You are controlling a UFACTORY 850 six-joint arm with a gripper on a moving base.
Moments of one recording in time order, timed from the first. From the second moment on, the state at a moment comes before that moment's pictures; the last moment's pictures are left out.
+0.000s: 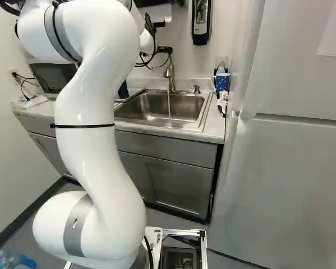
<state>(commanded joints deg) 0.1 -27.4 -95.5 0.0 8.3 -0.5</state>
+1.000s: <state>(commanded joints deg) 0.9 -18.5 -84.8 0.0 5.6 -0.5</state>
